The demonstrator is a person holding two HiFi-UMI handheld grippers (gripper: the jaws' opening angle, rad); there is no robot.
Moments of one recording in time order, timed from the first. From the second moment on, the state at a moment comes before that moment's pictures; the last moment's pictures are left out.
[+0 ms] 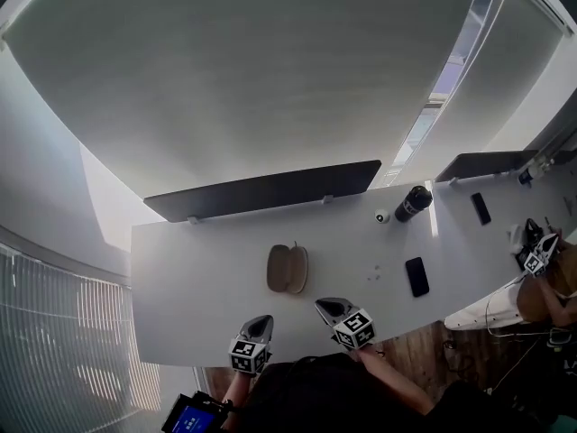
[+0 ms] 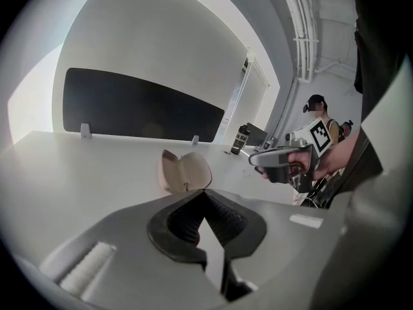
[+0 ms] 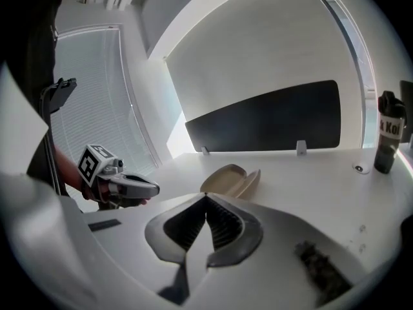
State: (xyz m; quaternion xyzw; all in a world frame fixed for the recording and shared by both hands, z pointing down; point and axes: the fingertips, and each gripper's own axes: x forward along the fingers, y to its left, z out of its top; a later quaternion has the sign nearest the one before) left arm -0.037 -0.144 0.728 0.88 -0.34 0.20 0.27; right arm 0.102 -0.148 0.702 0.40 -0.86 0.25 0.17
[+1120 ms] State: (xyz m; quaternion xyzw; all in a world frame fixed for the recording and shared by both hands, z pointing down) left arm -0.019 -0.240 0.795 0.89 -0.27 0.23 0.29; right arm 0.139 -0.229 0.783 0.44 -0.79 0.34 0.25
